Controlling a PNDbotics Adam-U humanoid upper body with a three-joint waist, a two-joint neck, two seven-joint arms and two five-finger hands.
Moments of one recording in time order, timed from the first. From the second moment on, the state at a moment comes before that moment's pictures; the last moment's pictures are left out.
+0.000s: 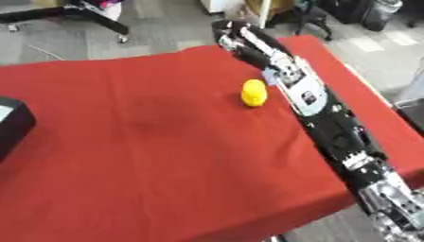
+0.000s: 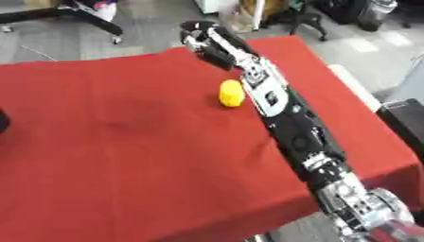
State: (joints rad) left arm -0.27 0.36 0.03 -1.98 -0.36 -0.12 -0.08; right arm -0.72 -0.39 0.04 -1.08 0.61 -0.25 0.20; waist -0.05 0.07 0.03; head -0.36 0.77
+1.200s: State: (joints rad) left arm -0.22 0.31 0.01 -1.98 -0.36 -0.10 -0.16; right arm -0.69 -0.47 0.02 -0.95 1.14 -0.37 0.33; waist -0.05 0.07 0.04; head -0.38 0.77
